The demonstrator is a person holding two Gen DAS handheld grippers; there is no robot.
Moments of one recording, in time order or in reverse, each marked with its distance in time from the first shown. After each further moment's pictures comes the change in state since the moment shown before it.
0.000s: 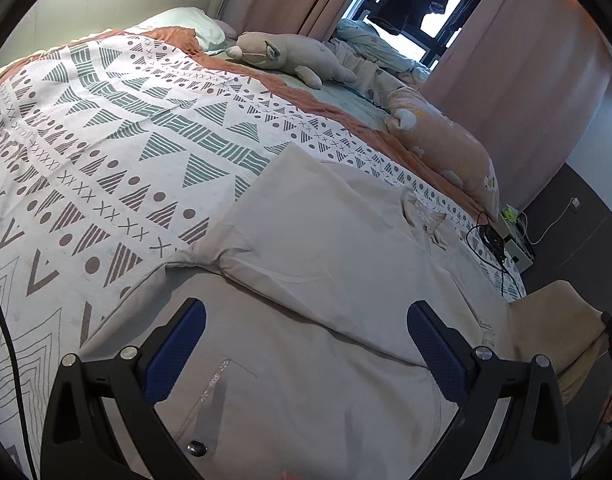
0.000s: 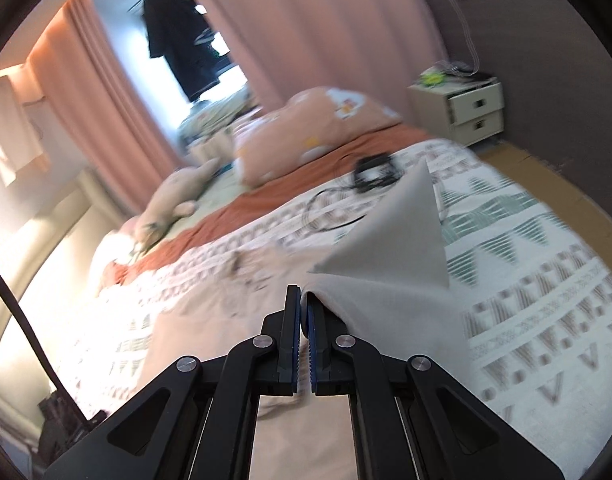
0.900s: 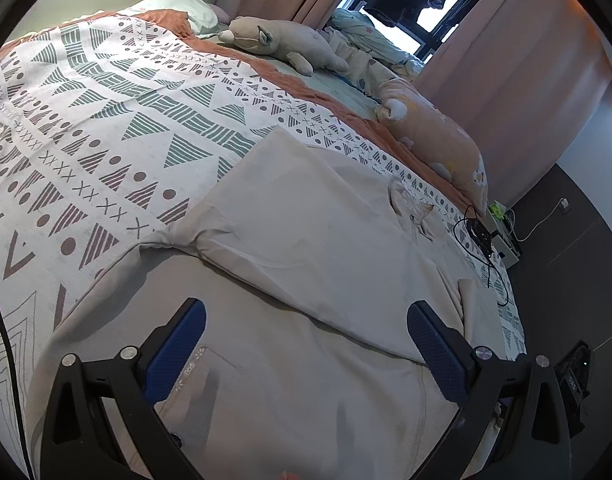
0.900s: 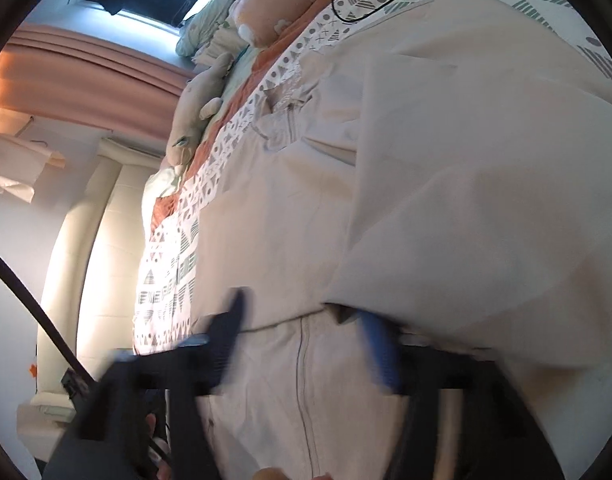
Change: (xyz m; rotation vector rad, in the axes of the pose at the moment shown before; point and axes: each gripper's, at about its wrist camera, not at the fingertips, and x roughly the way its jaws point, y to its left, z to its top) left arm 0.011 -0.004 -0.006 -0.025 0.046 -0.056; right arm 0.150 -0.062 -0.054 0.309 0.396 0.242
